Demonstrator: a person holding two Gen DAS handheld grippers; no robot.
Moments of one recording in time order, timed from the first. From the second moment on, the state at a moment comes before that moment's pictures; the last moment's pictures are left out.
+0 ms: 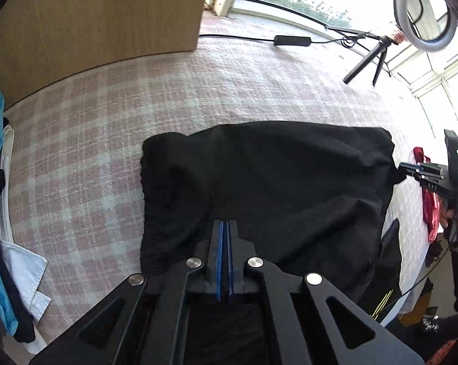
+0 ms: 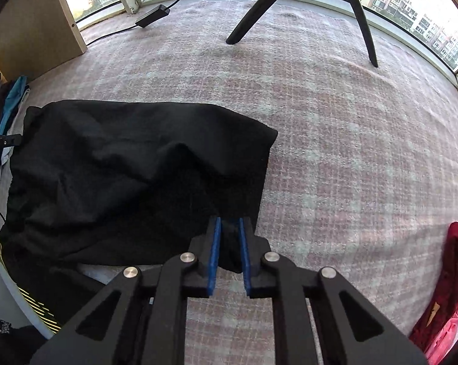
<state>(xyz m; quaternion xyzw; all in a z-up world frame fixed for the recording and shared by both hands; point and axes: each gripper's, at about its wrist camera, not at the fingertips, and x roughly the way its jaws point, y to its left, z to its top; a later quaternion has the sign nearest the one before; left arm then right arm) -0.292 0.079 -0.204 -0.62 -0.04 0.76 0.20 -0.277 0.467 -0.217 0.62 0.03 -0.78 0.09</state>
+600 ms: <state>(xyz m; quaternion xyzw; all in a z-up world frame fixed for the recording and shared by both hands) -0.354 0.058 -0.228 -0.62 -0.05 0.77 0.13 -0.332 0.504 -0.212 0.59 -0.04 -0.80 0.04</state>
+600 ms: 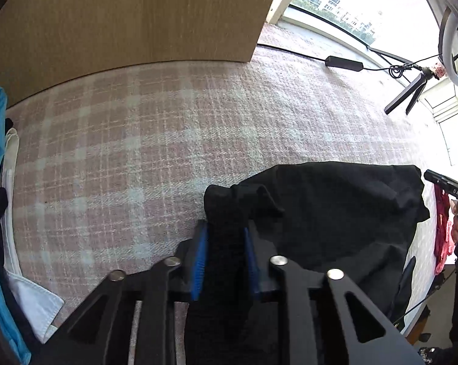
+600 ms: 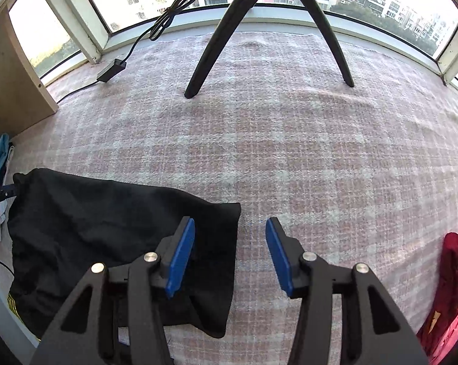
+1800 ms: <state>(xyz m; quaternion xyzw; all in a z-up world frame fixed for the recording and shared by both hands) -0.319 0.027 -0.199 -0.61 -0.05 0.78 0.10 -0.189 0.517 -0.222 0.68 0.06 -0.72 0.14</state>
